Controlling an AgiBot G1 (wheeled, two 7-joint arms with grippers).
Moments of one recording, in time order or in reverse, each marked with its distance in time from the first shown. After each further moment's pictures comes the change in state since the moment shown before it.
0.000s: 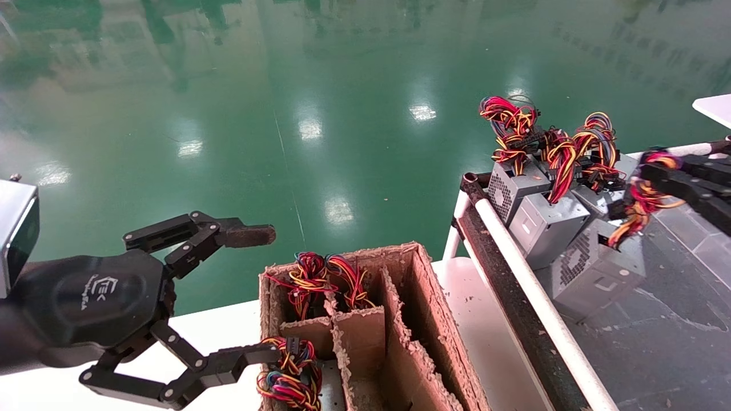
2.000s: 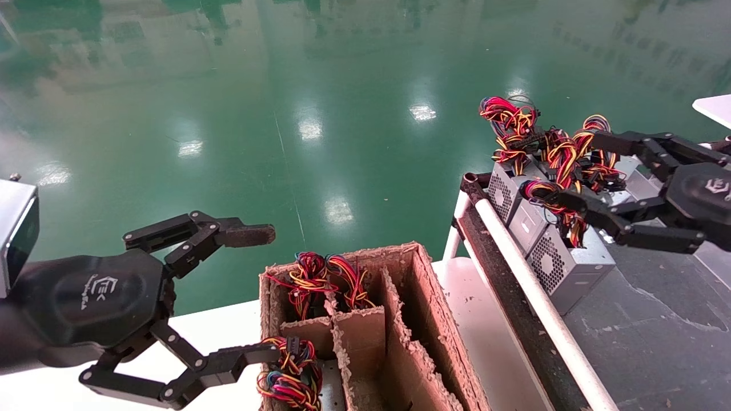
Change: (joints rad) left arm 0.000 0.000 0.000 0.000 0.000 0.000 0.000; right arm 0.028 -0.092 -0.061 0.141 0.019 -0.023 0.096
